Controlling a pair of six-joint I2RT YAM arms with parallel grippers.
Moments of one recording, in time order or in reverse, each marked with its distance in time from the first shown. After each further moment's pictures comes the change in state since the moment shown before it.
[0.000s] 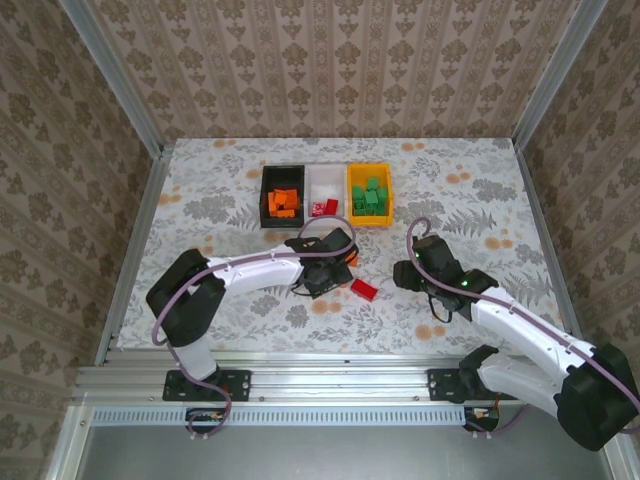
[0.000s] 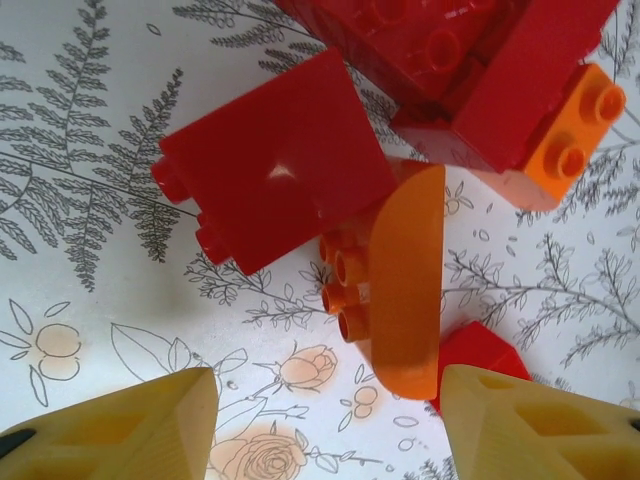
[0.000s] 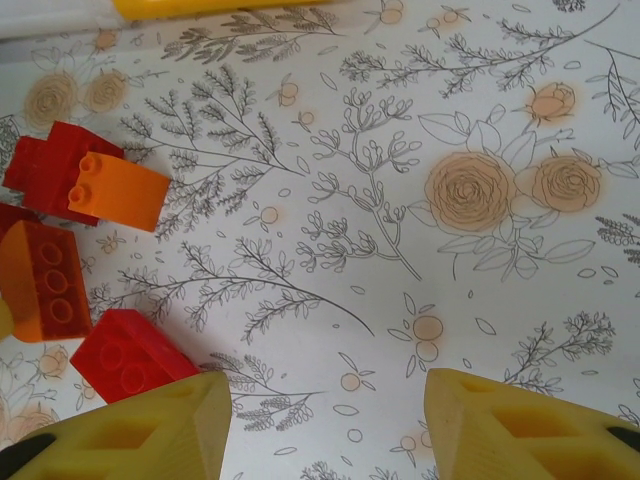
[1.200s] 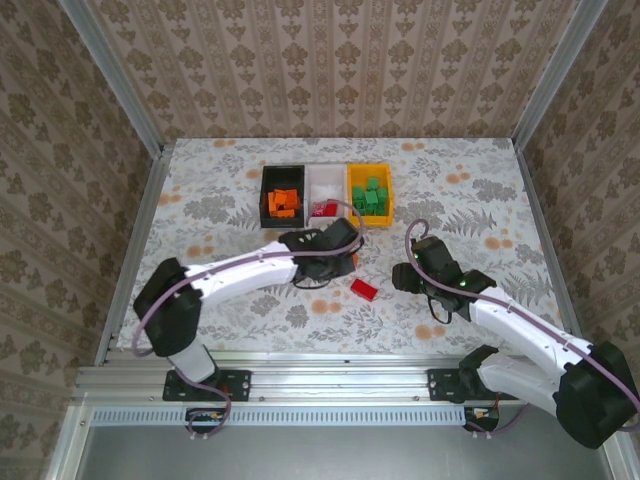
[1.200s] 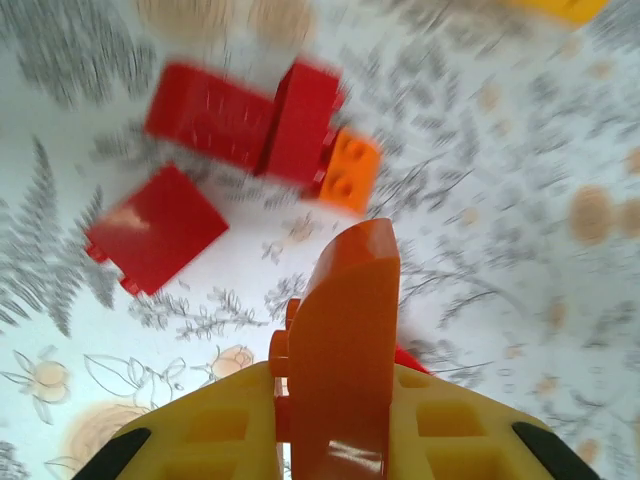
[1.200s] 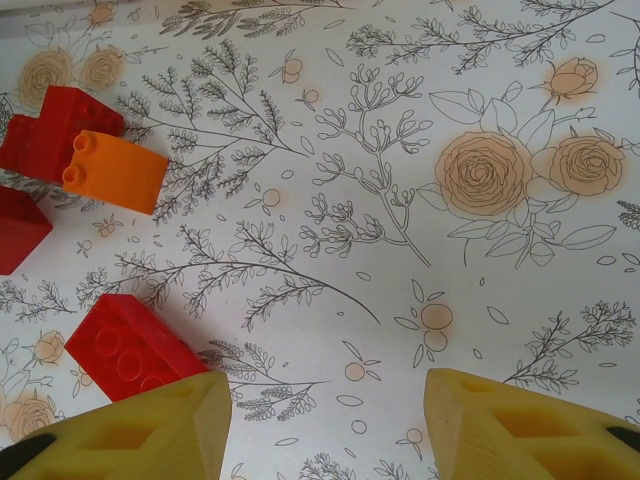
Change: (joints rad) left arm -0.024 -0.113 0.115 -0.058 -0.110 0.233; right arm 0.000 0.020 -0.009 0.011 -0.024 -0.002
